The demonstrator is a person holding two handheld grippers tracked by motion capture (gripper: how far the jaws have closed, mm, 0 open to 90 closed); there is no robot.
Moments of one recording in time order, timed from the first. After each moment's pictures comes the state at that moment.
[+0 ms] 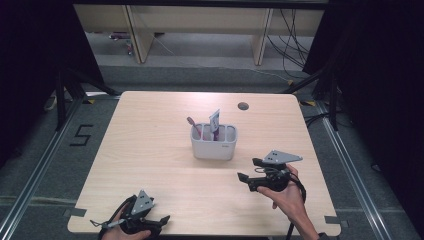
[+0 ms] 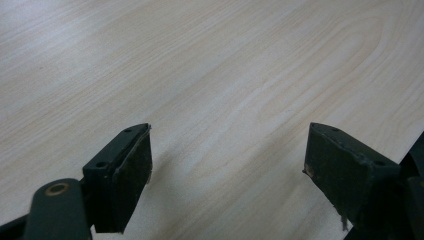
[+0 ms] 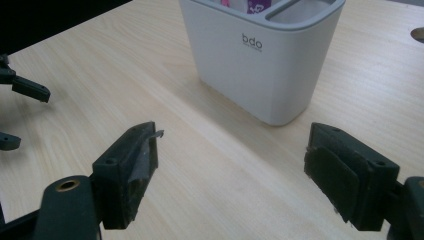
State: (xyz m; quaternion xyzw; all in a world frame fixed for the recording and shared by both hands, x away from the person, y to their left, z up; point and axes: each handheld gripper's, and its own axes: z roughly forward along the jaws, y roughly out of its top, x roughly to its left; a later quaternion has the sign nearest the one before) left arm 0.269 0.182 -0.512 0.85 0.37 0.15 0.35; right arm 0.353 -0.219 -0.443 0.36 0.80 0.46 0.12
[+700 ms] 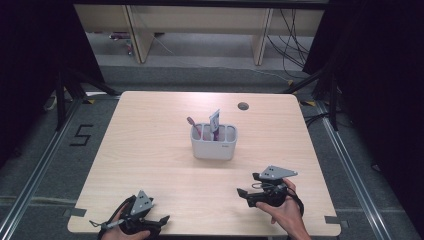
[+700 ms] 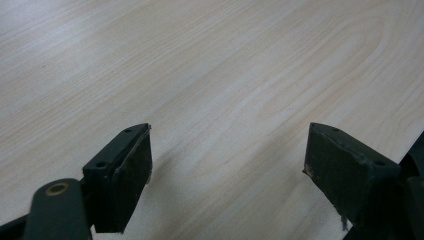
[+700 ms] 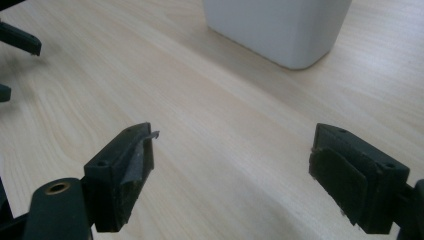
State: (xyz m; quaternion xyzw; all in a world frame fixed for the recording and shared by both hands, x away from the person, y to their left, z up) left arm 0.267 0.182 -0.514 0.84 0.37 0.15 0.36; right arm 0.329 -0.218 -0.477 0.38 0.82 0.43 0.11
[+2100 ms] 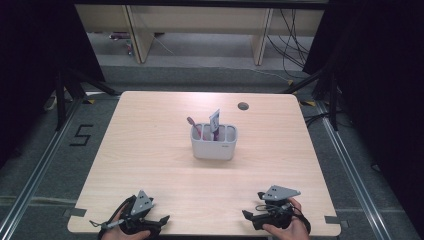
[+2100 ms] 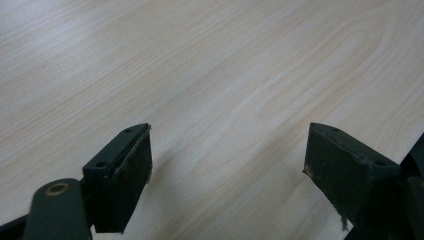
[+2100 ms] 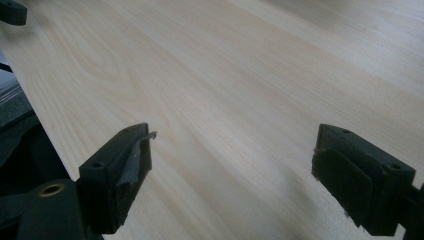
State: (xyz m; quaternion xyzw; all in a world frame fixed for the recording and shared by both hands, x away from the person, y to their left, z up) left arm 0.267 0.181 -0.515 0.84 0.38 0.15 0.36; right arm 0.287 -0.230 -0.496 0.36 0.84 0.38 0.10
